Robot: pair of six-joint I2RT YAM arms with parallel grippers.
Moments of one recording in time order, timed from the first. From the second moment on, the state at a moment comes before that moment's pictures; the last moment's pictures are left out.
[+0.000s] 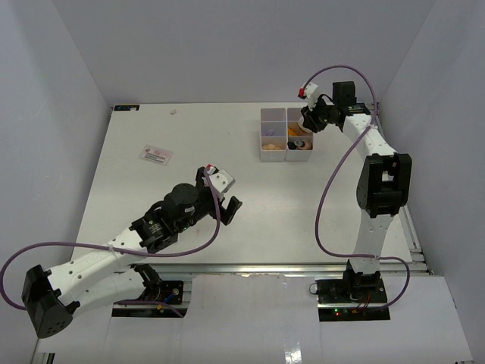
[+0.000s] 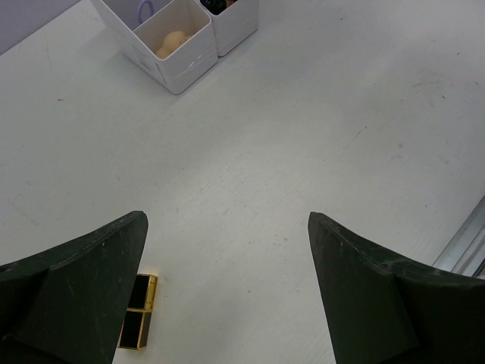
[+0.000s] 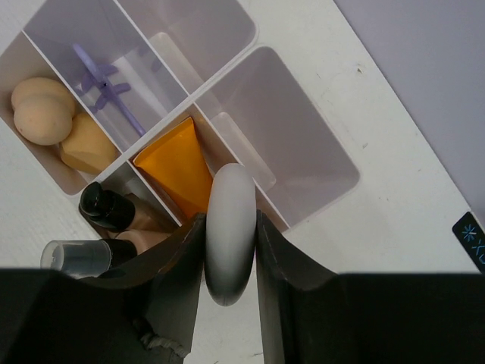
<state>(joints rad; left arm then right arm) -0.90 0.90 0.69 -0.05 -0.12 0.08 0.11 2.04 1.78 -0.45 -0.53 -0.72</state>
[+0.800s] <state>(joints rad) -0.70 1.03 0.69 -0.09 0.03 -0.25 0.13 1.58 1.52 -0.42 -0.60 -0.64</state>
